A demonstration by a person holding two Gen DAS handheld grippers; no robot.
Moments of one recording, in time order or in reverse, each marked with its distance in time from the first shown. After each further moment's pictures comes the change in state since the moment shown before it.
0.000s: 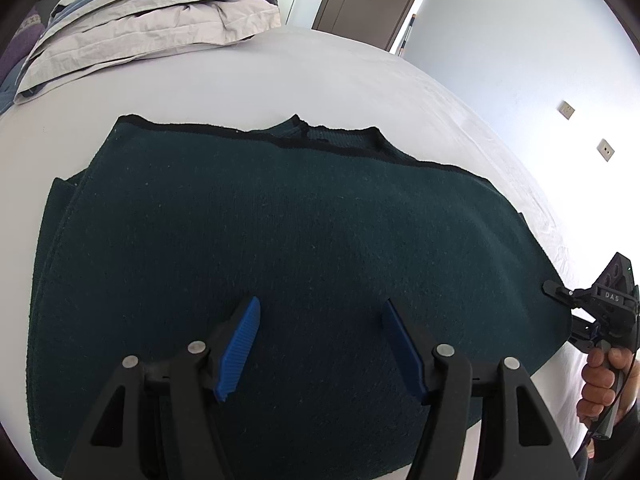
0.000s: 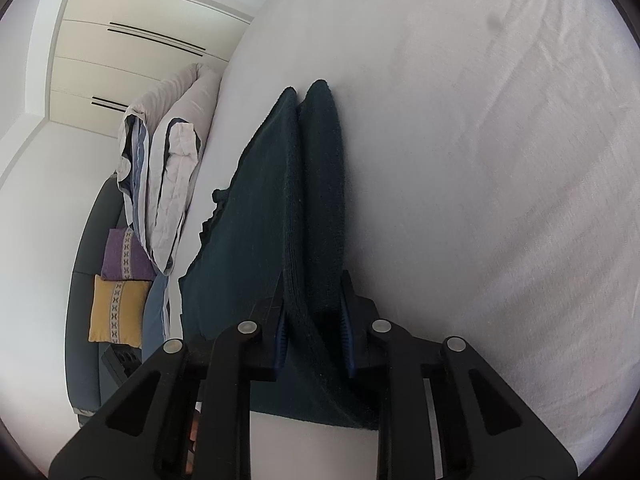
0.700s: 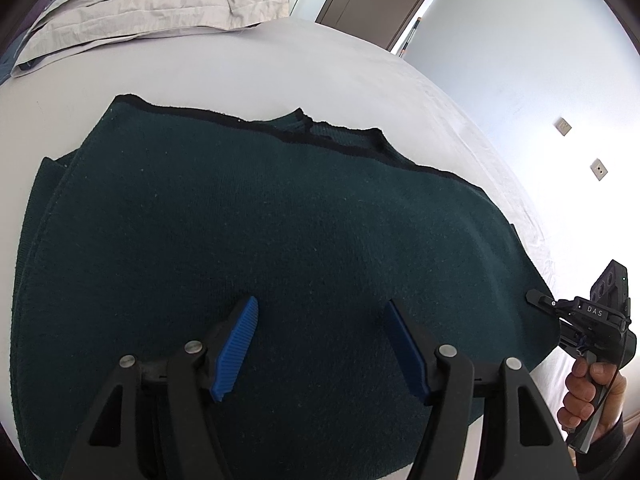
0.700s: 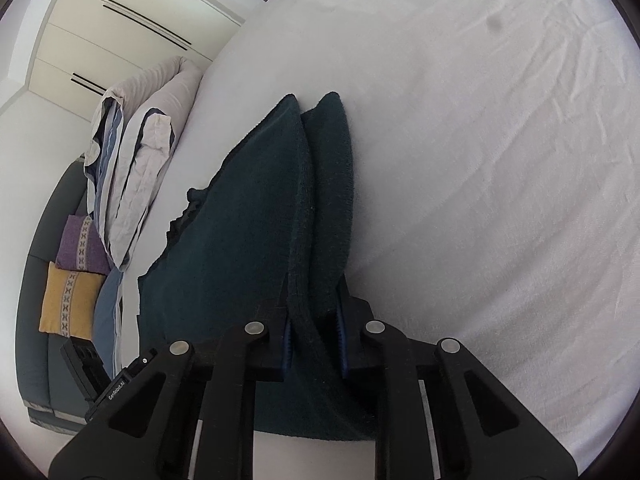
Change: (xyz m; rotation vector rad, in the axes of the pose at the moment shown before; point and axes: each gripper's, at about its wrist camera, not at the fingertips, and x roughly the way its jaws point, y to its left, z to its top) left arm 0.001 0.012 0.003 -0.067 0.024 -0.068; right arm 0.011 0.040 -0.004 -0.126 -0.049 -0.183
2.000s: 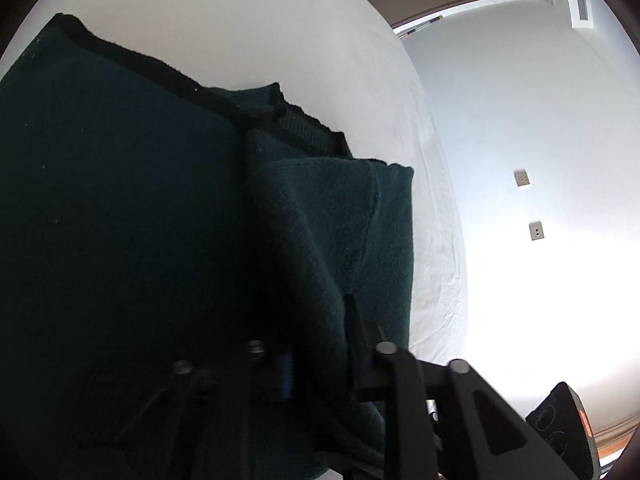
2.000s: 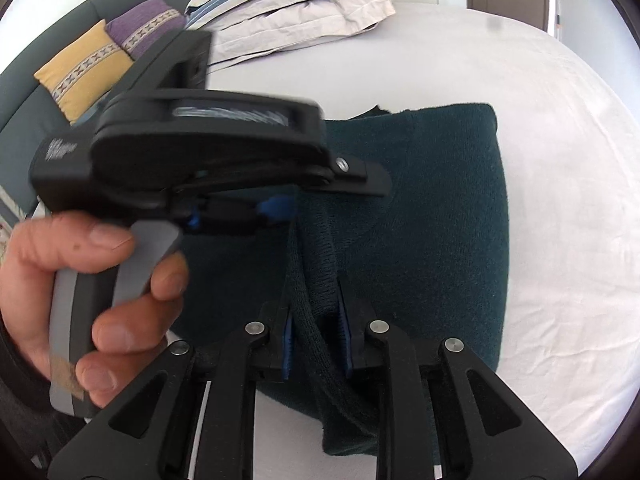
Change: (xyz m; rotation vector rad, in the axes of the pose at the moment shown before) left arm 0.033 0.014 0.065 -0.312 0.244 -0.346; right arm 0.042 0.240 -0.129 -0.798 0.173 -0.056
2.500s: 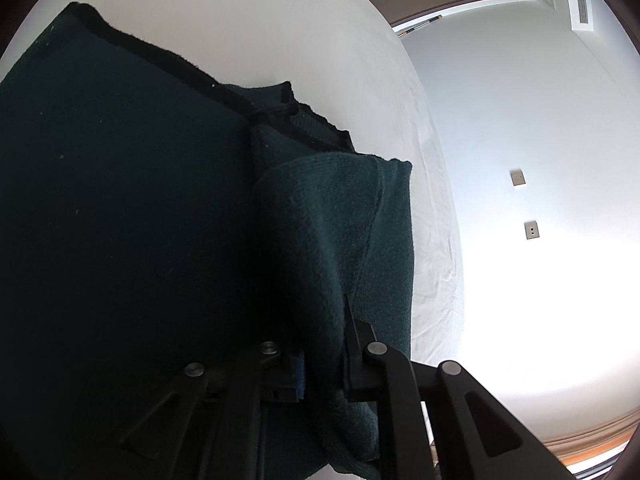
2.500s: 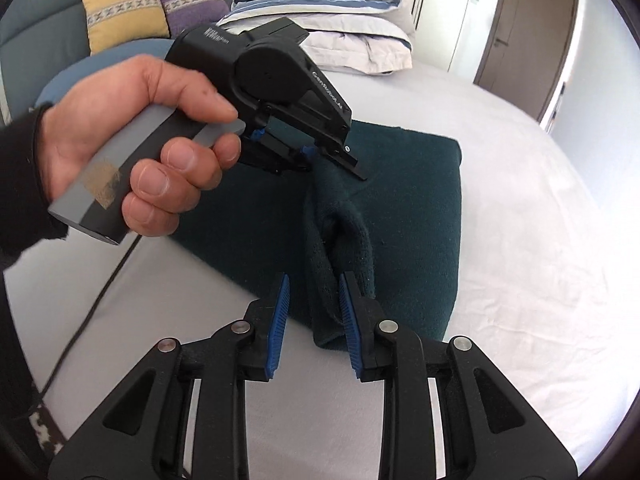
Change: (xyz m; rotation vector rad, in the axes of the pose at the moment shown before) left arm -0.008 0.012 -0.008 -0.008 0.006 -0.036; right arm -0.074 0.049 -0.099 -0.282 -0.146 -0.233
